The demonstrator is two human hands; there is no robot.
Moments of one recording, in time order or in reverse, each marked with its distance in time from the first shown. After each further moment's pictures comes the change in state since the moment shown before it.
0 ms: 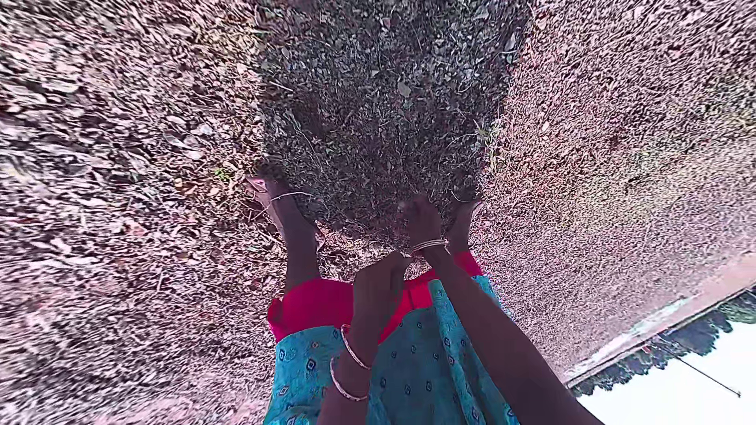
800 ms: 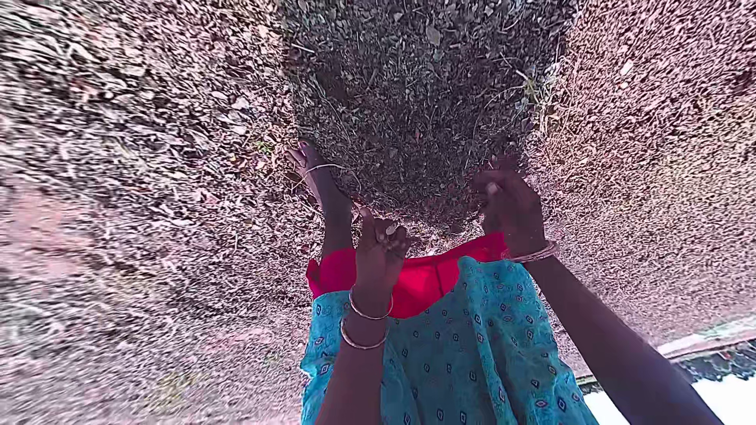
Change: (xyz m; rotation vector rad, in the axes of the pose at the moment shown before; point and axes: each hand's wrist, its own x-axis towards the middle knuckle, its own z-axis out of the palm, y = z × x) left_hand 0.019 -0.013 -0.005 -1.392 0.178 -0.660; right_hand -0.033 0.016 -0.094 0.304 -0.092 -0.289
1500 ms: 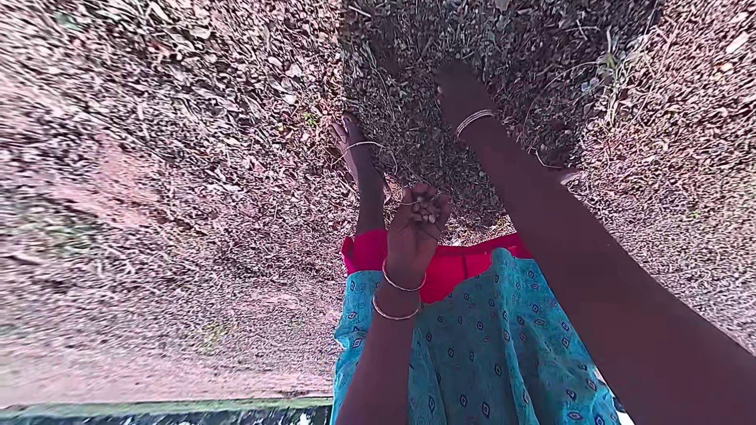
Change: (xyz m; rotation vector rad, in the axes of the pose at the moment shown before) left_hand 0.003 0.006 -0.014 -0.259 -0.156 0.040; right_hand 0.213 0.024 0.131 -1.046 -0.333 -0.101
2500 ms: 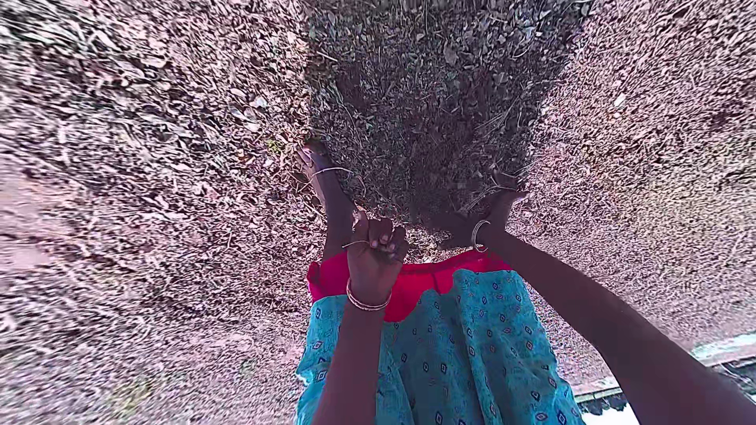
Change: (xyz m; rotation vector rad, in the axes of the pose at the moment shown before) left_hand 0.001 0.008 0.002 -0.041 -0.091 0.012; right_hand -0.161 0.077 0.062 0.086 -0.694 -0.101
